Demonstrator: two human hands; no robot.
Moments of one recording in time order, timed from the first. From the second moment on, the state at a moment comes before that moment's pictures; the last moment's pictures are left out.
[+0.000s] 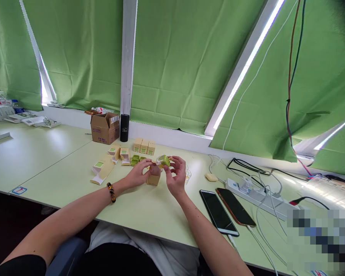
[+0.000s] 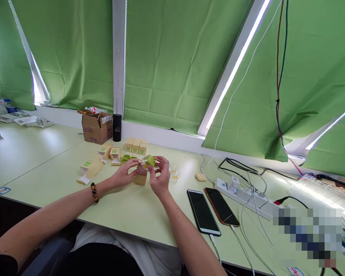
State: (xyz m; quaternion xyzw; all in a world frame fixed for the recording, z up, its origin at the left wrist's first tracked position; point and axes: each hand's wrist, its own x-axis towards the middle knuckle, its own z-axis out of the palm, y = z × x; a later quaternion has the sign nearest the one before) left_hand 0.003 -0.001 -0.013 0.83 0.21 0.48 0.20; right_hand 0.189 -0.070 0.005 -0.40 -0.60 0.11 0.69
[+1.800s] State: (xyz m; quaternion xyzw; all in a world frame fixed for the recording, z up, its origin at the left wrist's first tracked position) left_hand 0.002 0.003 -0.001 0.78 0.31 0.42 0.34; right_hand 0.201 -0.062 0.003 -0.46 -0.70 0.15 0.52
